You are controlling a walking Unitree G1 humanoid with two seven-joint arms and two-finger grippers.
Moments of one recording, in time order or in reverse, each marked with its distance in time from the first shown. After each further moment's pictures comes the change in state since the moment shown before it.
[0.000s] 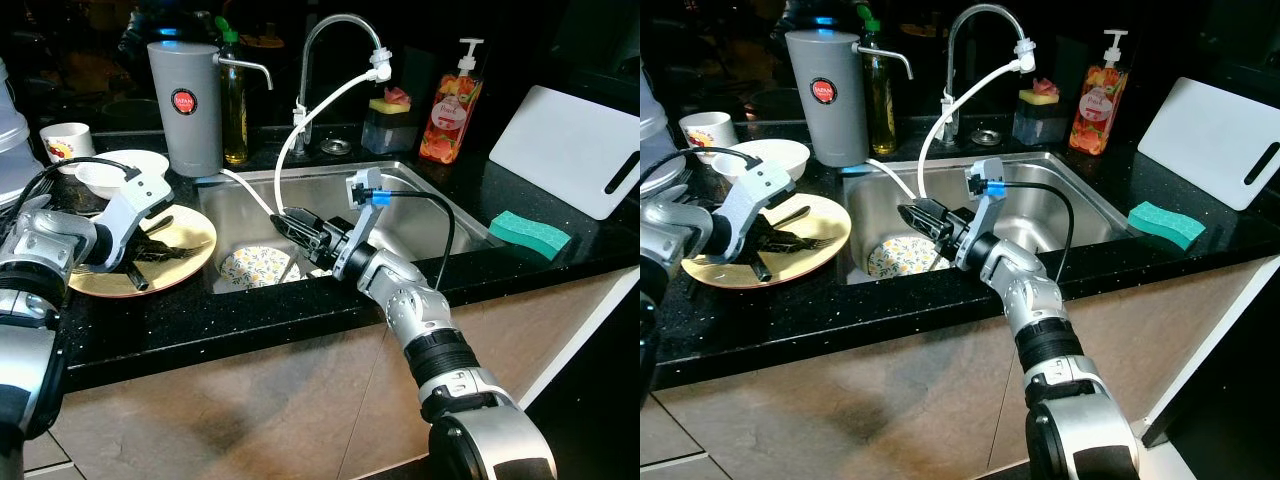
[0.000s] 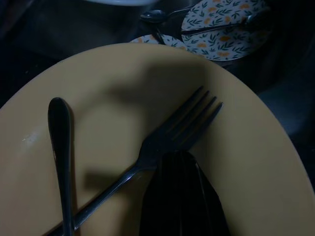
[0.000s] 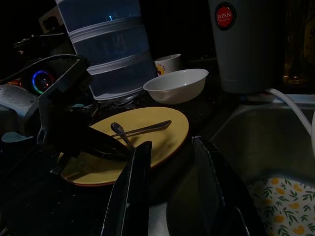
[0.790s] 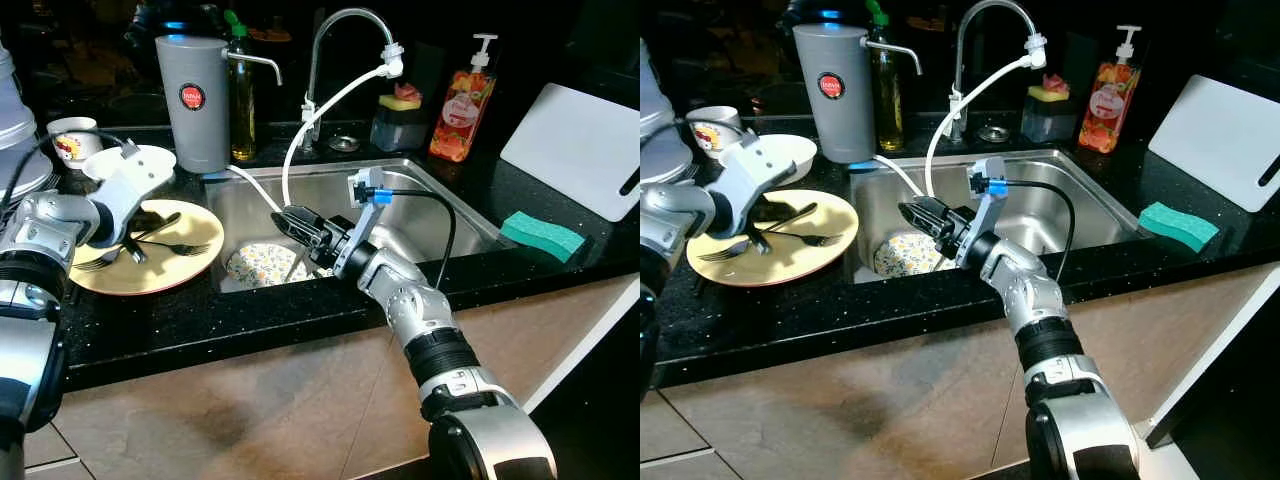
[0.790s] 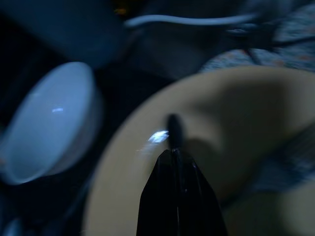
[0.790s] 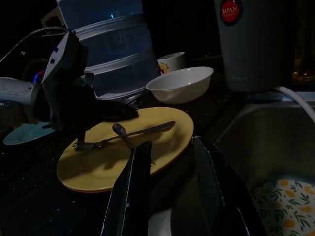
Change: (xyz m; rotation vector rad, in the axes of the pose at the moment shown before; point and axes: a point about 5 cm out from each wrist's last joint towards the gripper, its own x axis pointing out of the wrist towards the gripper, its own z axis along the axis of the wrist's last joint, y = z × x) left arm -0.010 0.022 0.024 0.147 -0.118 0.421; right arm 0.000 0.000 0.002 0.009 -0.011 -0.004
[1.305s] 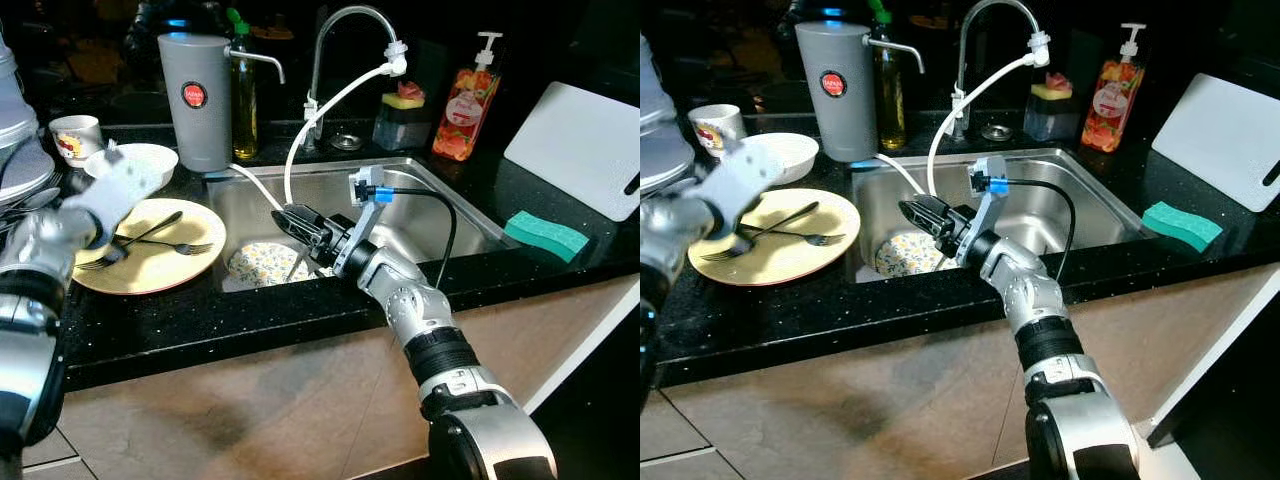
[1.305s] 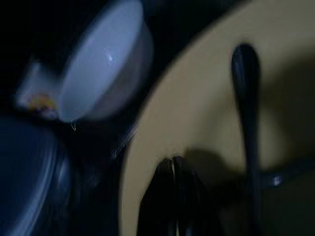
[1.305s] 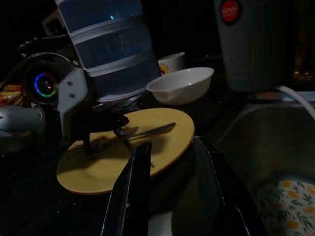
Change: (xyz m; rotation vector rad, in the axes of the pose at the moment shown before) left arm 0.001 -0.008 -0.042 0.067 0.159 0.204; right arm 0.000 -0.001 0.000 0.007 -0.006 -0.005
